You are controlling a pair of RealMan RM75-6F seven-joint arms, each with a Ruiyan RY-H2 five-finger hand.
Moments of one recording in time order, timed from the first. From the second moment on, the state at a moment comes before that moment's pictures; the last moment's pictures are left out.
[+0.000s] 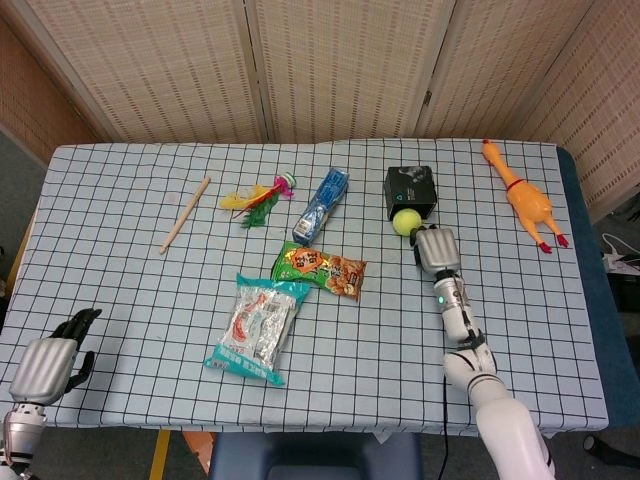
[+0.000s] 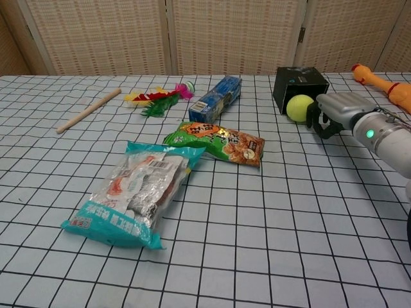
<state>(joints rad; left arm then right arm) -0.16 -1.17 -0.01 -1.57 1.45 1.33 0.16 0.86 -2.11 0.25 -0.13 -1.34 0.75 0.20</state>
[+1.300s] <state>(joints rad) -0.15 -1.15 0.01 -1.59 1.50 1.38 0.14 0.74 -2.00 0.17 -0.30 -1.41 1.11 0.21</state>
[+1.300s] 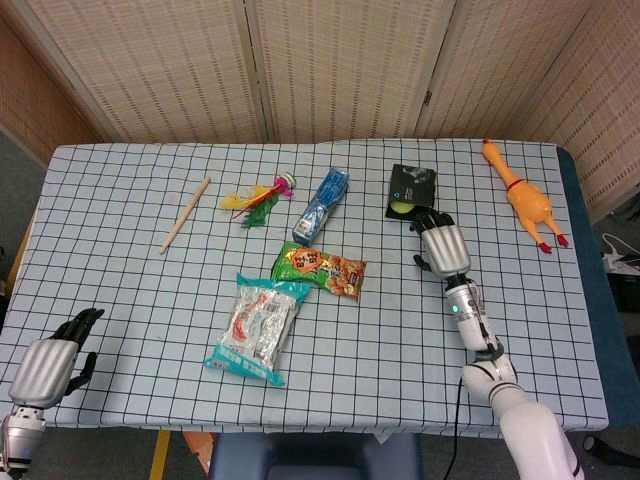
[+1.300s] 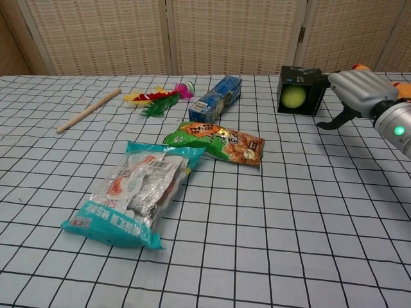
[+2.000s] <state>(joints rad) -0.11 -1.11 0.02 -1.64 1.60 1.50 0.14 0.24 -1.29 0.06 -1.61 -1.32 1.51 -0.45</state>
